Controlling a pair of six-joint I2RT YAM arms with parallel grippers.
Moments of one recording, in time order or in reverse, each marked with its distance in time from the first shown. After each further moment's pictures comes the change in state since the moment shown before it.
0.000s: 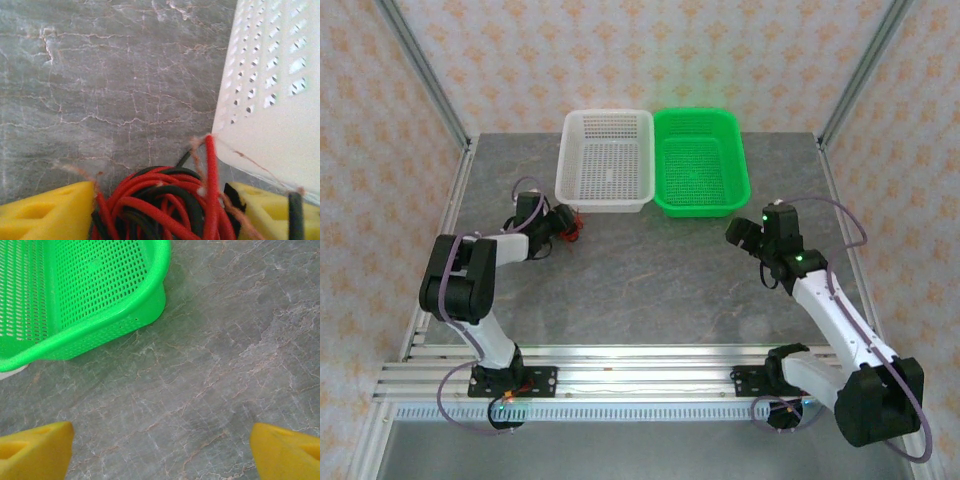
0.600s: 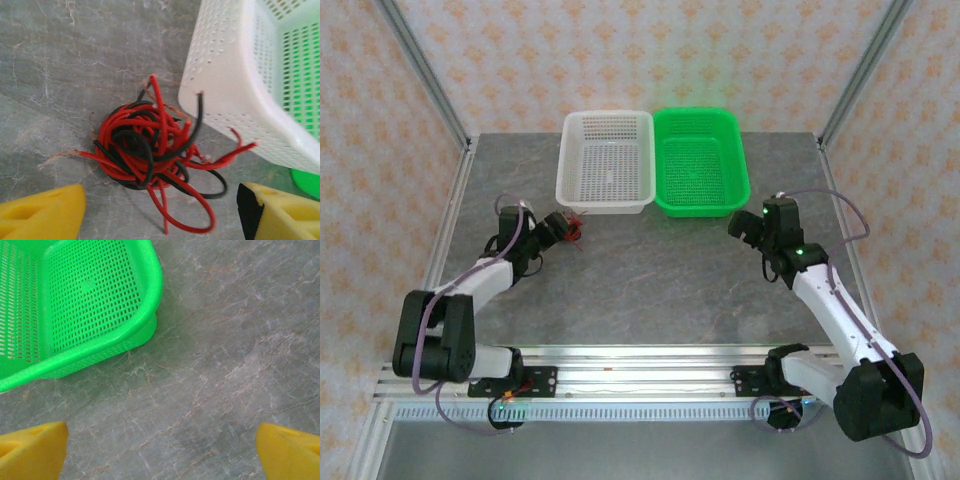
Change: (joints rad) left arm 0.019 -0.347 -0.183 -0.120 0.091 -0.072; right arm 0.000 0.033 0.054 -0.008 0.072 -0.035
